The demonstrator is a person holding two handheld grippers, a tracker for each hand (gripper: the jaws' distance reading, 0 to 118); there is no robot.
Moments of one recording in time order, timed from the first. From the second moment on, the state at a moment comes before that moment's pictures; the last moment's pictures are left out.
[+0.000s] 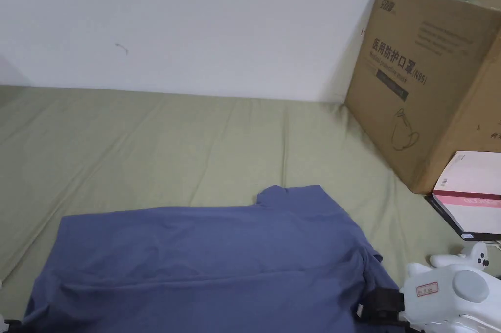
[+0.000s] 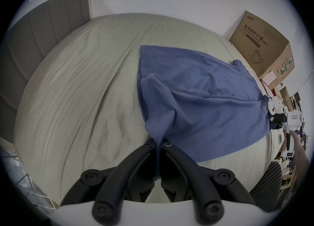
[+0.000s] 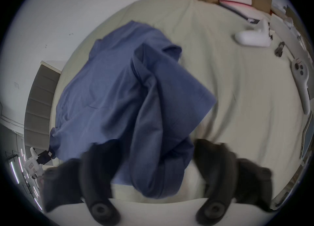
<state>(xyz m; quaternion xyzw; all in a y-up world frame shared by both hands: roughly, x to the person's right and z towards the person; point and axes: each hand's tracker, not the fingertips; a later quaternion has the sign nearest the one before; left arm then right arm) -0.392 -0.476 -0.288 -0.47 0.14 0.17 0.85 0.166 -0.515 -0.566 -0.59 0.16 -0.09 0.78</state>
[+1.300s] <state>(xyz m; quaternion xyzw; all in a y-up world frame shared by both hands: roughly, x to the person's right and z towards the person) -0.400 -0.471 -0.204 -0.52 0.11 0.25 0.81 0.217 -0.471 -0.441 -0.56 0.18 -0.03 0.81</state>
